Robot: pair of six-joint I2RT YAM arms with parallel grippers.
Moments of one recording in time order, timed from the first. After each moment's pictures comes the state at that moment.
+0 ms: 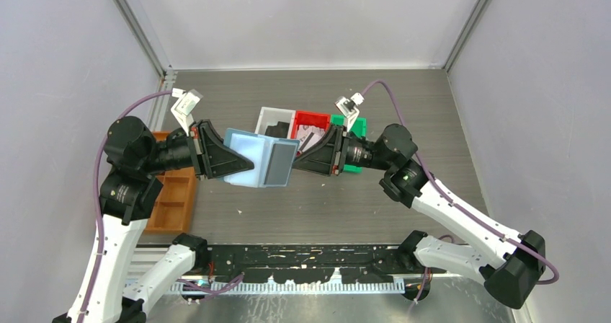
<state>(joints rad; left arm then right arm) -0.28 0.79 1.21 -0.40 1.10 -0.75 0.74 0.99 0.84 0.37 -0.70 0.98</state>
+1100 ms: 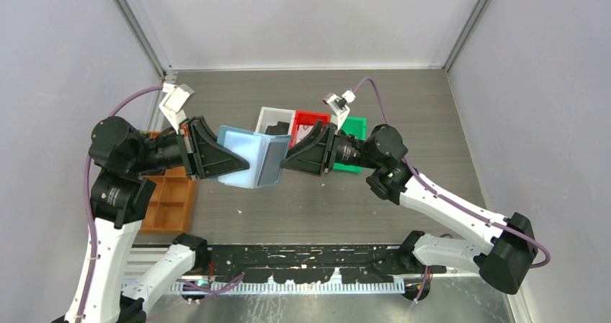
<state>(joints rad) -0.28 0.80 1.29 -0.37 1.14 -0.84 0.82 1.09 0.86 0.61 -0.66 1.05</state>
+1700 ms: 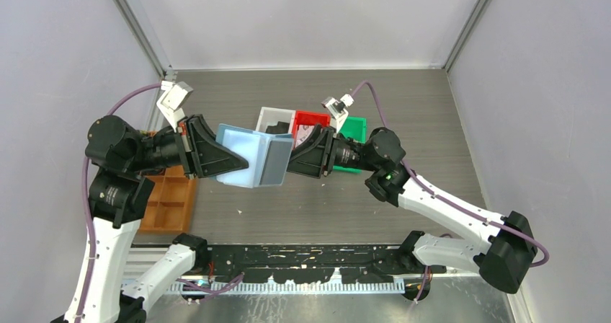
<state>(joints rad) -0.28 0.81 1.32 -0.35 1.15 -0.87 0.83 1.10 0.82 0.65 -0.66 1.06</state>
